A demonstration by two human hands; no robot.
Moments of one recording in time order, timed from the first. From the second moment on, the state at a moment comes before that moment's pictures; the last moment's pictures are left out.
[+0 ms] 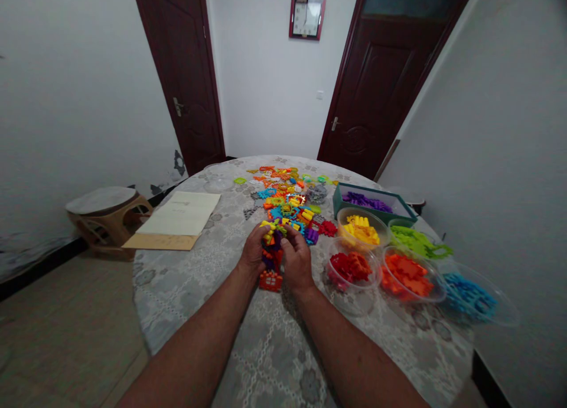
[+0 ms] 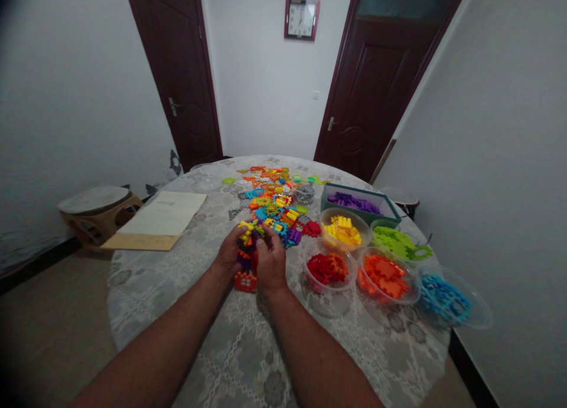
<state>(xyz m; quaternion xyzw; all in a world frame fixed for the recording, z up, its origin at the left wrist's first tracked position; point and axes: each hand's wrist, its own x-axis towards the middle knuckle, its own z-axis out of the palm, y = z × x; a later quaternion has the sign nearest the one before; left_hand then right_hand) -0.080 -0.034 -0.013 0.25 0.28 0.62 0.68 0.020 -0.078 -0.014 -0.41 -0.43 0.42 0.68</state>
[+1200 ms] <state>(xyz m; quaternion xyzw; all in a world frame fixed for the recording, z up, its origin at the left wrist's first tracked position) -0.075 -0.035 -0.009 0.22 0.29 0.64 0.68 0.031 -0.068 -0.030 -0.49 -0.44 0.41 0.63</state>
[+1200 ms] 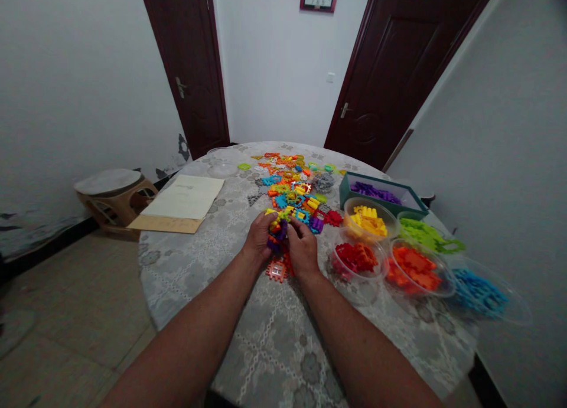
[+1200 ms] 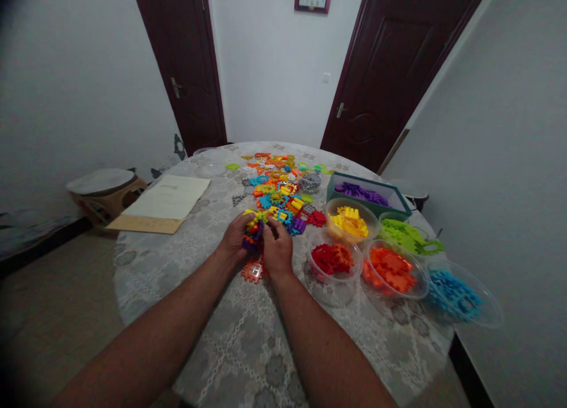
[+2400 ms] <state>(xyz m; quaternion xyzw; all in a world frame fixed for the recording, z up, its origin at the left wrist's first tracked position) -0.107 -0.014 0.005 0.15 0.33 0.57 0.73 0.087 -0.169 0.076 -0.58 -0.76 0.11 0.27</state>
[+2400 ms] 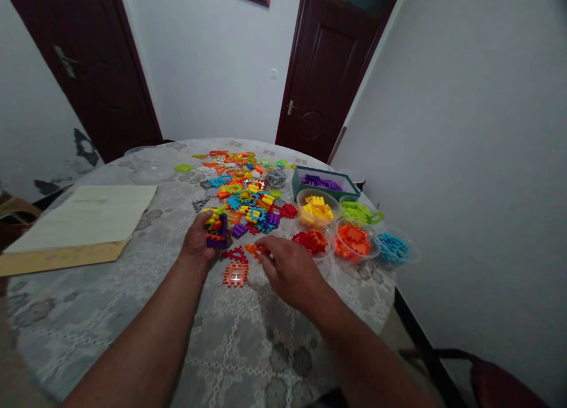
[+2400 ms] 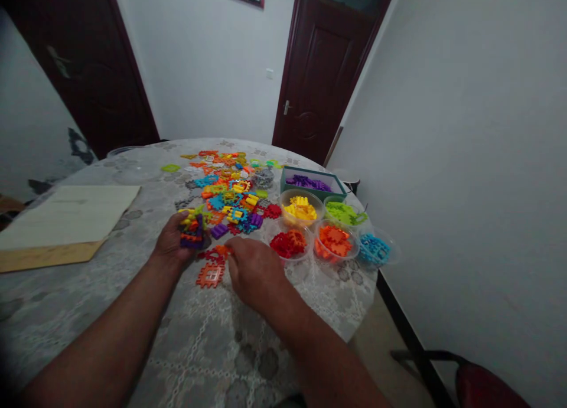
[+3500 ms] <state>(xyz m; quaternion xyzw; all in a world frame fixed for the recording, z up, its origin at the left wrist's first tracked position) -0.100 -0.015 -0.001 0.12 0.31 0.60 0.73 0.037 -0.163 0.007 -0.58 -0.81 0.08 0.07</state>
